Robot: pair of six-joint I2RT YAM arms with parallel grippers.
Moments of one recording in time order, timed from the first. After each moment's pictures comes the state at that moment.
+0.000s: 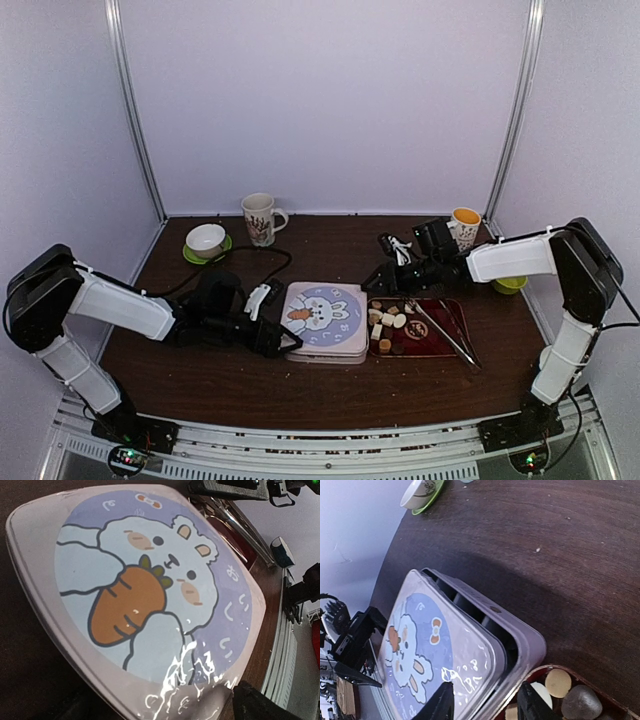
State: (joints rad) left arm -0.79 1.57 0.59 0.34 0.42 -0.37; right arm 0.52 1.76 1.00 0.03 -0.56 0.43
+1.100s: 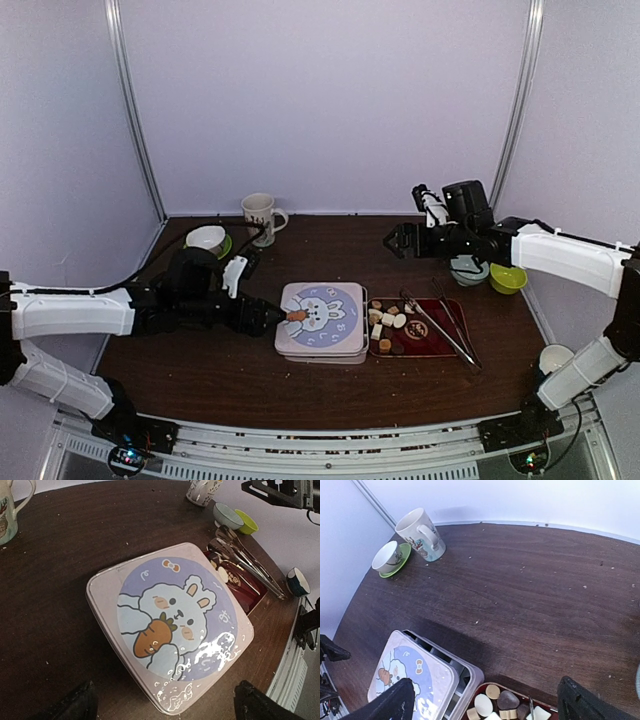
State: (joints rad) left arm -0.80 1.26 0.64 0.04 0.18 -0.35; right arm 0.51 1.46 1.08 -0.19 -0.13 0.32
